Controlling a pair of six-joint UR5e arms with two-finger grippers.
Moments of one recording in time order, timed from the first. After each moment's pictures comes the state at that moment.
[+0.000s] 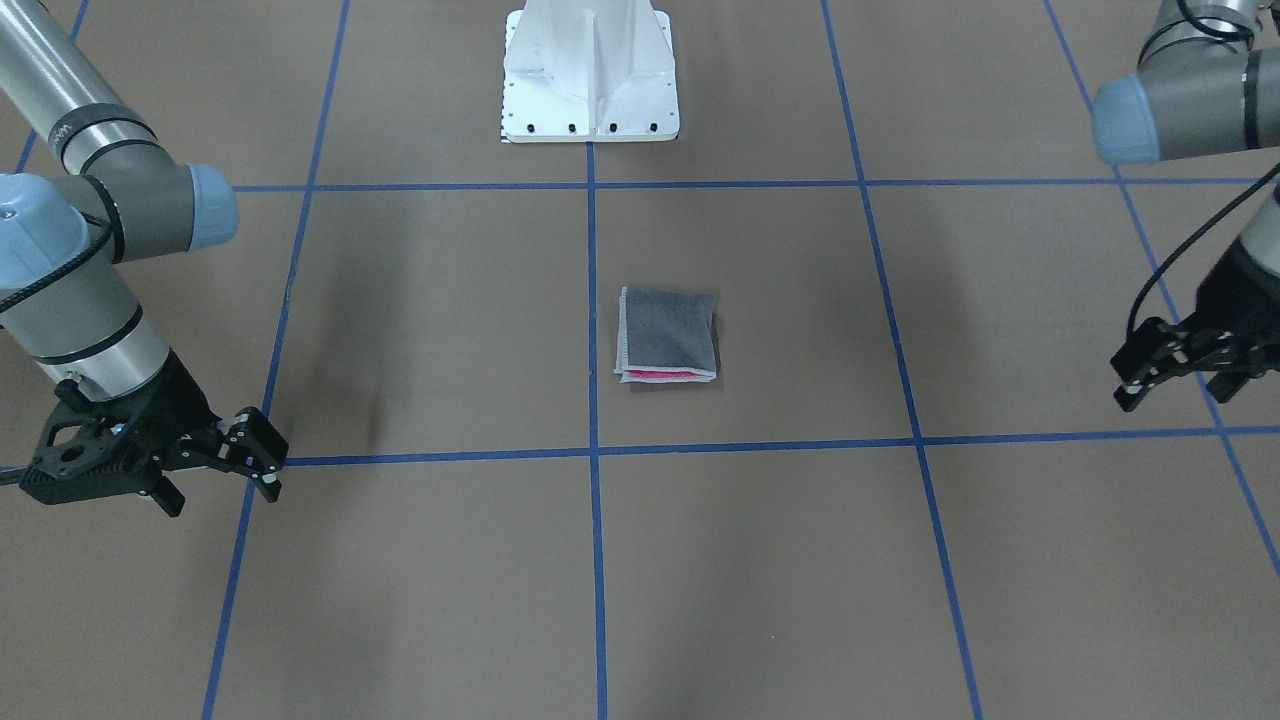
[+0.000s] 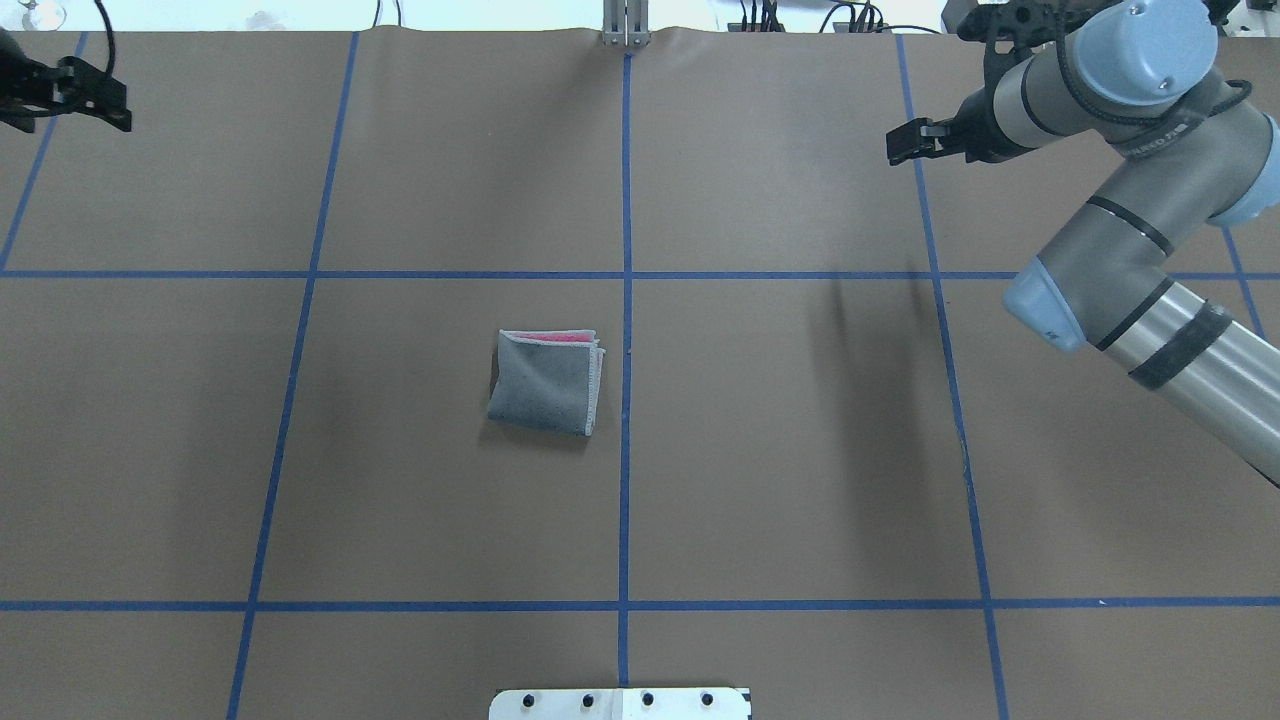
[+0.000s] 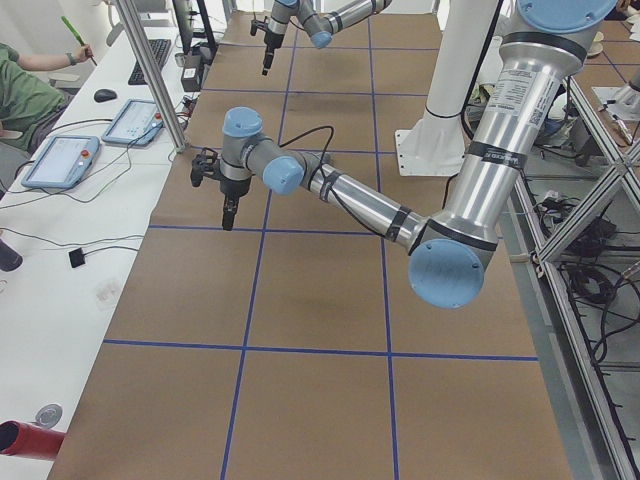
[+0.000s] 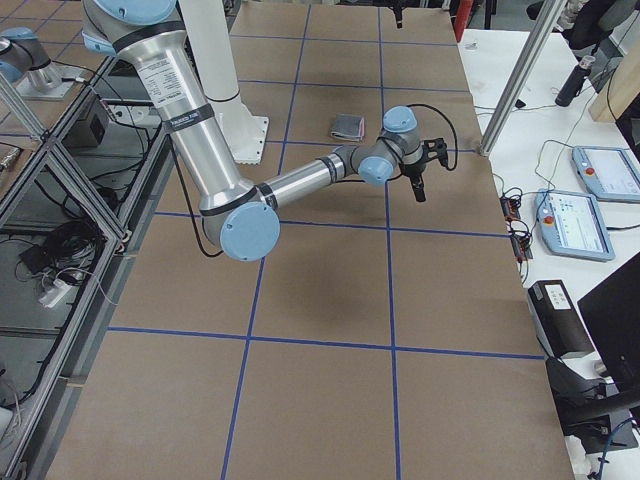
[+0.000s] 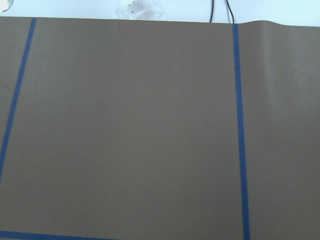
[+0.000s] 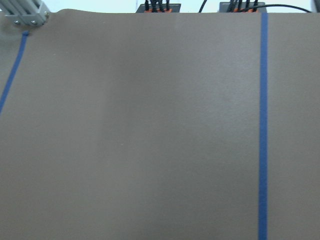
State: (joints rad) left arm -1.23 -1.85 -1.71 -1.76 -2.11 -0.65; right arm 0.98 -1.14 1.49 -1.04 1.92 0.87
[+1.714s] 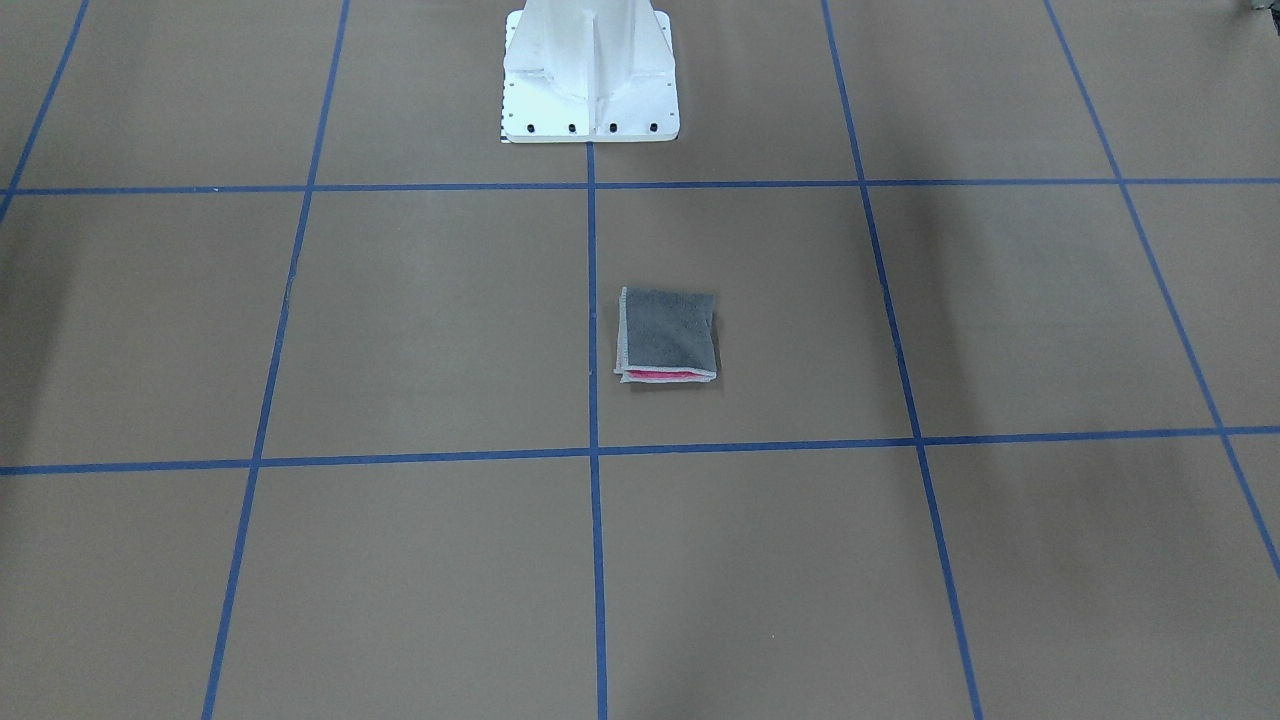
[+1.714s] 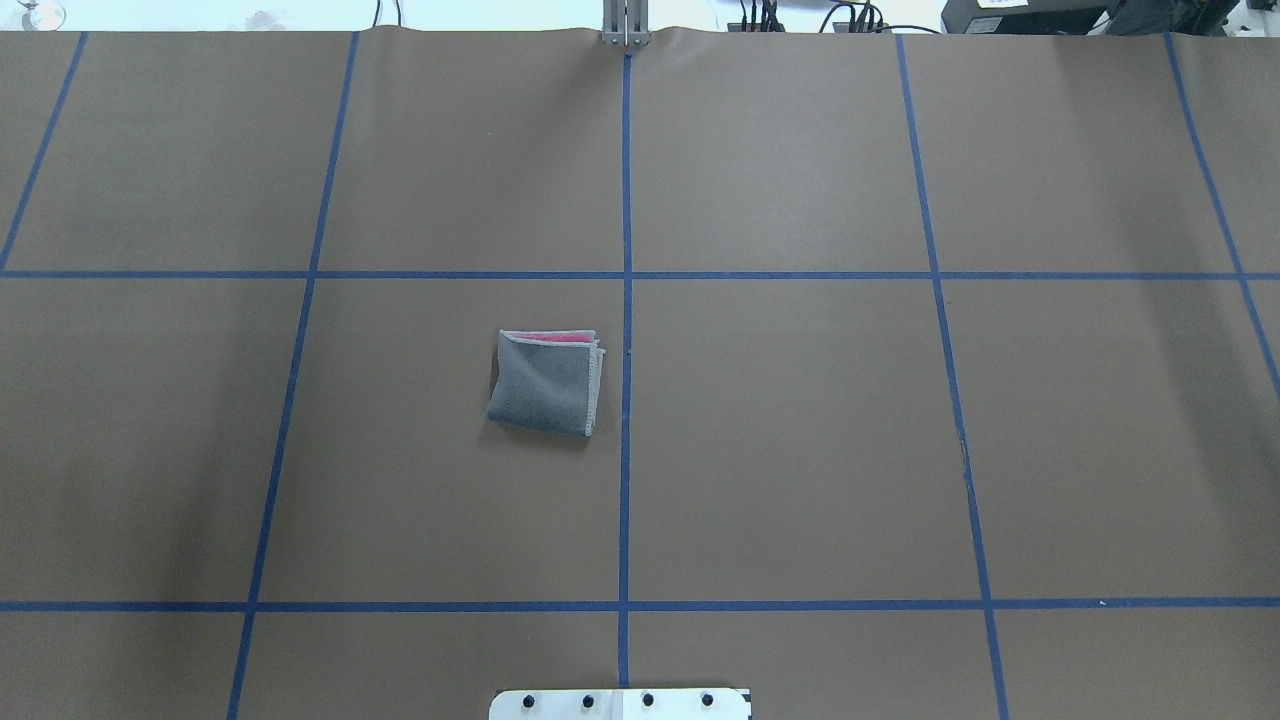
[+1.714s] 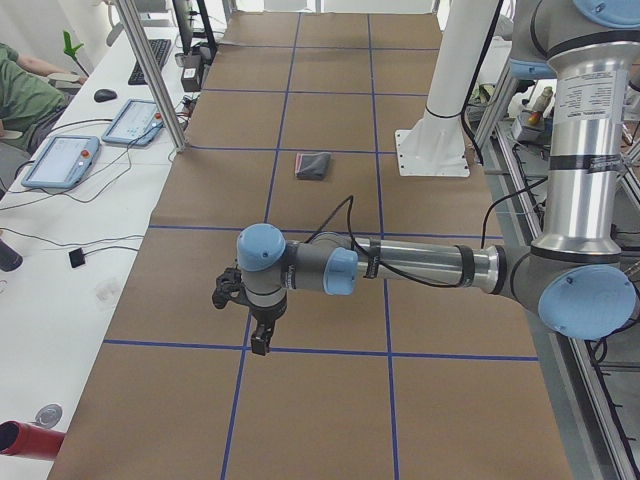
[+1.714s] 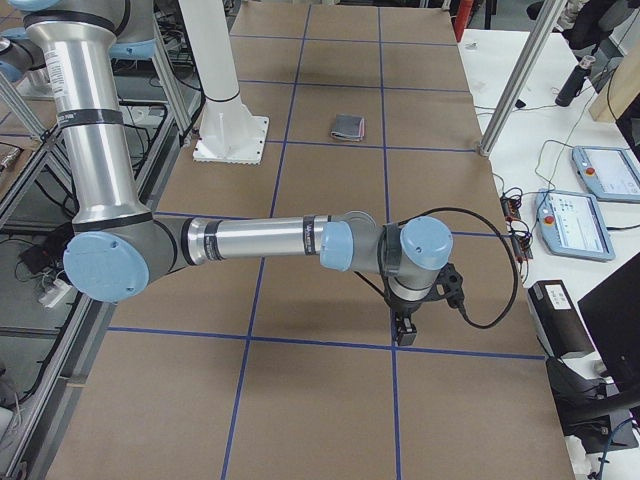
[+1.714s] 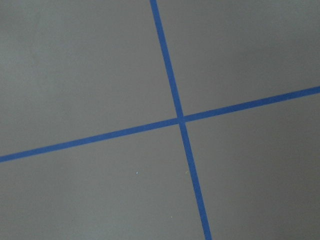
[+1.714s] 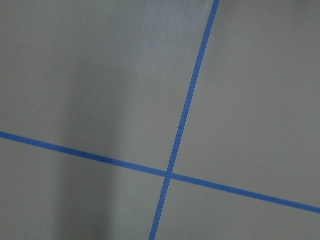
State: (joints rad) left arm -1.55 -1.51 -1.66 -1.63 -2.29 0.10; right arm 1.63 -1.44 1.52 -1.72 2.35 -0.23
